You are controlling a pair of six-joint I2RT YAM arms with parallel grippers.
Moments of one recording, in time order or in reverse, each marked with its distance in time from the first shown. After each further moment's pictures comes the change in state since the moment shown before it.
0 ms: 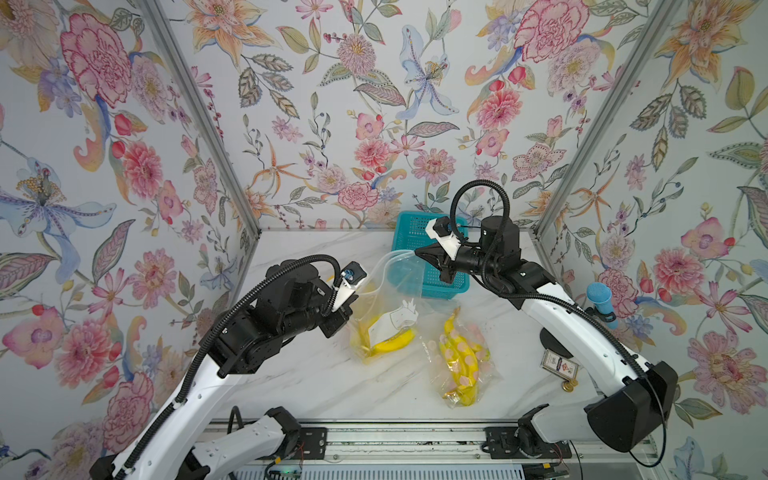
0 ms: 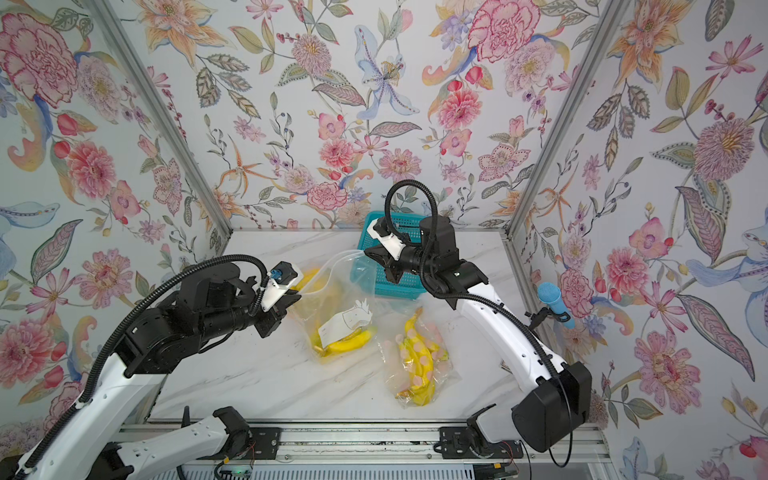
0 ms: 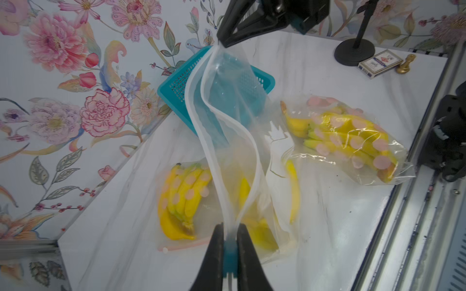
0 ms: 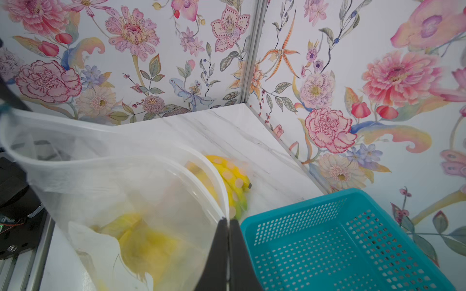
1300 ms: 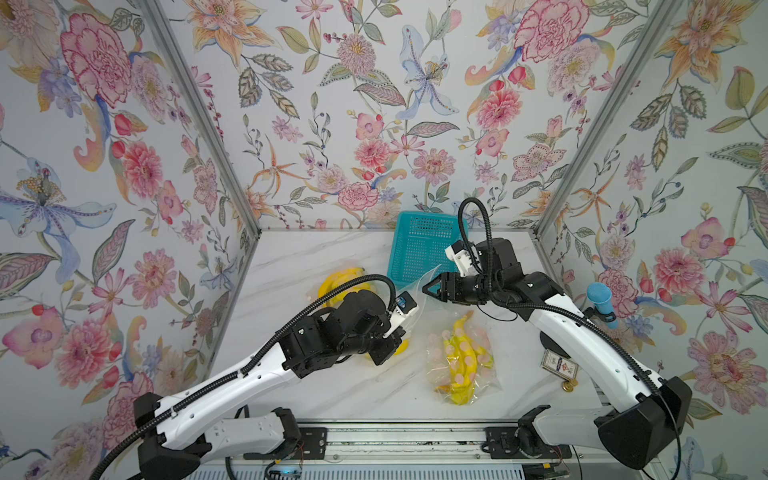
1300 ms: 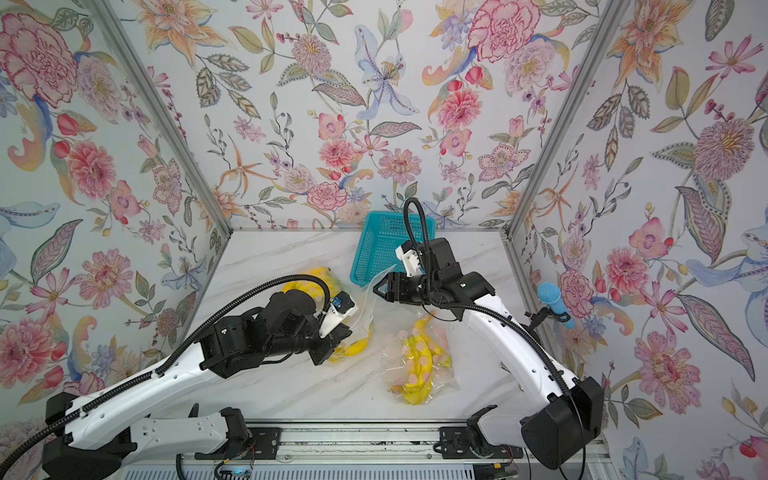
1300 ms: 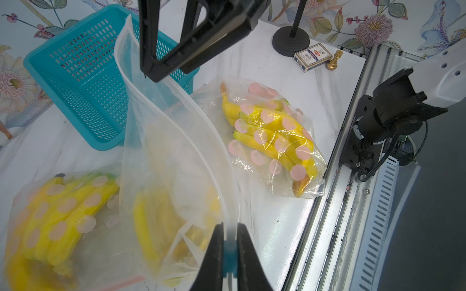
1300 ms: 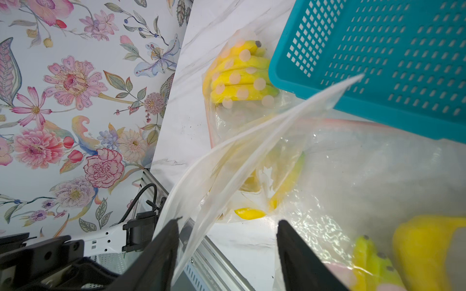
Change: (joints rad) left arm -0.275 0.153 -0.175 0.208 -0.050 -0.260; right arm 0.027 -0.100 -0.080 -0.423 0.122 0.856
